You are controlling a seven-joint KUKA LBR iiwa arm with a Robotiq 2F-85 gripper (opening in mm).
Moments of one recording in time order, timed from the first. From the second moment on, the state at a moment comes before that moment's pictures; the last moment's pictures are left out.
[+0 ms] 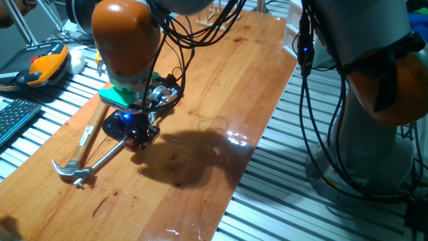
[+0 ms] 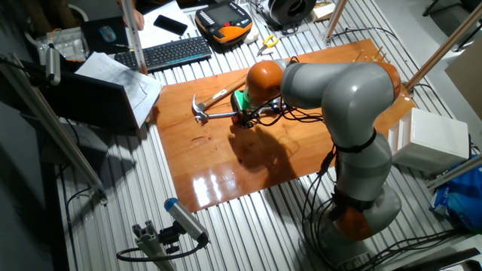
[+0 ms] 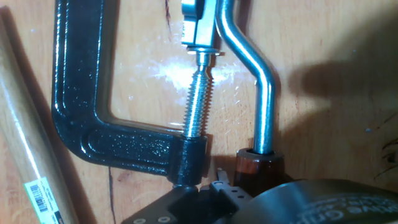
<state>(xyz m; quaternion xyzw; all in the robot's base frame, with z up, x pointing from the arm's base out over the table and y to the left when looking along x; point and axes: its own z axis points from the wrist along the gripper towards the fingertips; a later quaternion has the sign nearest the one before) 0.559 0.183 0.042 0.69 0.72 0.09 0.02</state>
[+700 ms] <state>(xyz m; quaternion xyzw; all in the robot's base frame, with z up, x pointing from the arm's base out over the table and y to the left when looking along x) 0.559 0.183 0.043 0.66 0.75 0.07 0.01</state>
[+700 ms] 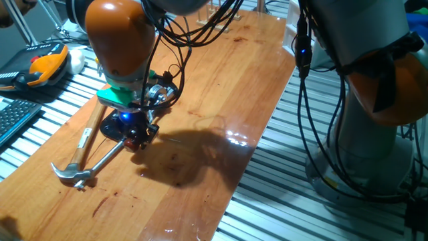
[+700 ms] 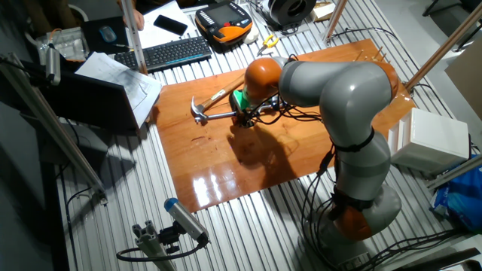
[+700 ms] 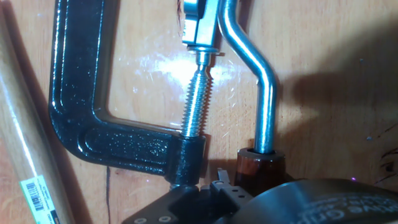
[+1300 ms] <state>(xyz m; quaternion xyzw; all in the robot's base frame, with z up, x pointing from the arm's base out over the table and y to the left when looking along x) 0.559 0.183 0.043 0.66 0.75 0.07 0.00</state>
